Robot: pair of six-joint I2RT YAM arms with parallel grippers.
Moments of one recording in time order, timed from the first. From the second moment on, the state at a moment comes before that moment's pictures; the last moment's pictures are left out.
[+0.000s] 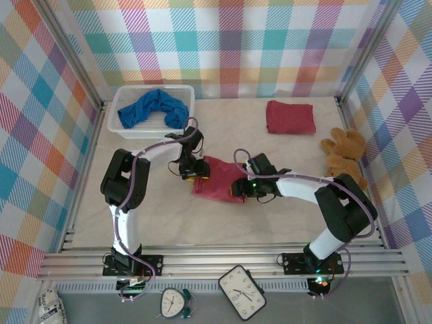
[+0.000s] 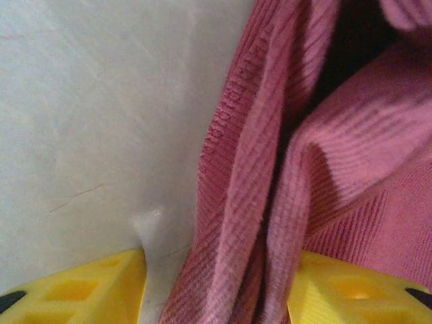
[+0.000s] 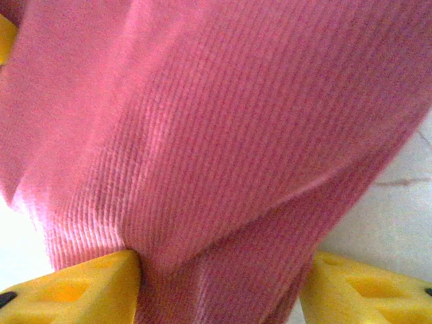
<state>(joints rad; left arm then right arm) -0.46 1.99 1.37 -0.79 0.25 -0.44 0.61 1.60 0.76 -0.20 -0.28 0.51</state>
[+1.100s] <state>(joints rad) -0.48 2.01 1.55 -0.82 0.36 -0.42 0.53 1.53 0.83 -0.18 -0.25 0.44</state>
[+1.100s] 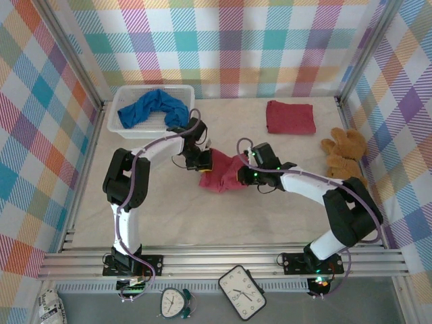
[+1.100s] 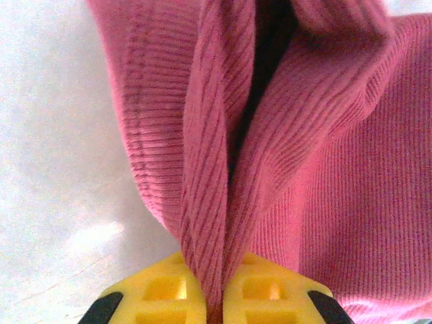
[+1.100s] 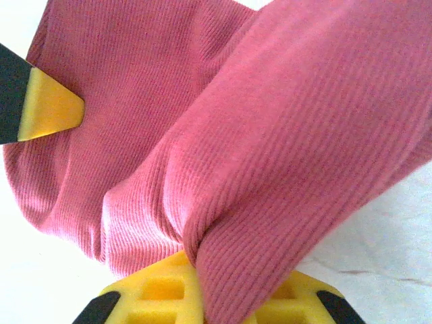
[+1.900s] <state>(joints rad) -0.52 2.54 2.49 -0.71 0.37 -0.48 0.13 1.73 1.30 -0.34 -0.22 -0.12</state>
